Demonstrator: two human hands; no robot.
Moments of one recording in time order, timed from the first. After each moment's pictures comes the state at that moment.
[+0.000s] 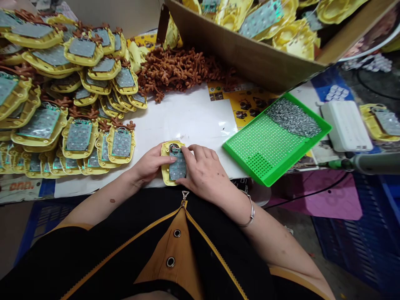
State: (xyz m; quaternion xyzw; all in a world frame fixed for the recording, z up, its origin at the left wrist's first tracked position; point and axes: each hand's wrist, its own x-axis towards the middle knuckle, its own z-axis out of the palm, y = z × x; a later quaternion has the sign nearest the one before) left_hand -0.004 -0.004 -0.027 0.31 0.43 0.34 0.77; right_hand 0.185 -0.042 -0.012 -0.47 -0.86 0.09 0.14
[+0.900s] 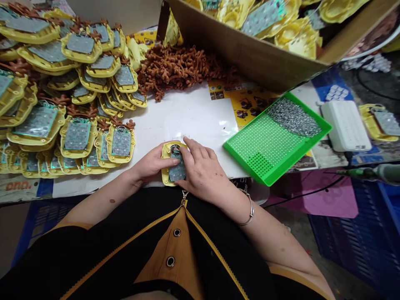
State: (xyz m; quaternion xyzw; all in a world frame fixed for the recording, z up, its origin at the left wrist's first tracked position) left_hand -0.007 -0.001 -0.025 0.40 0.38 0.31 0.78; right_hand 0.181 -0.042 -0.007 -0.46 -0.87 0.12 0.12
